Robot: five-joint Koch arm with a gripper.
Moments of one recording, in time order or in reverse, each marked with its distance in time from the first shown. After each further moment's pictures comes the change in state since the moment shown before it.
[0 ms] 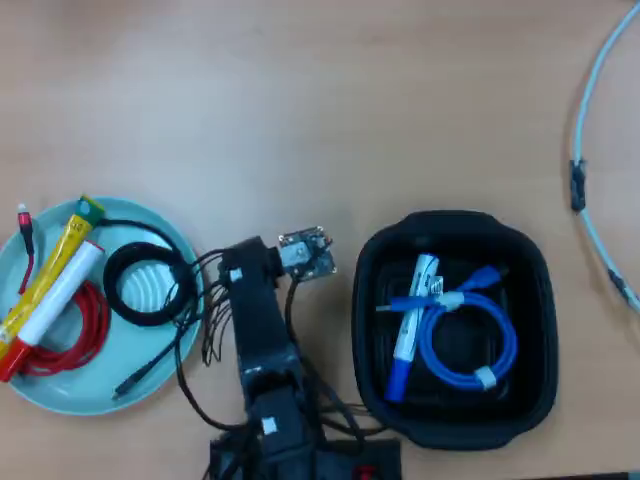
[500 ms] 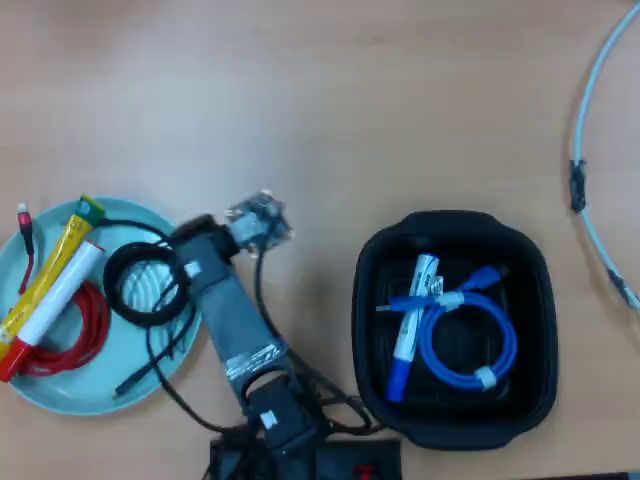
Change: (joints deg) arm -12.4 -2.3 -22.3 14.9 11.2
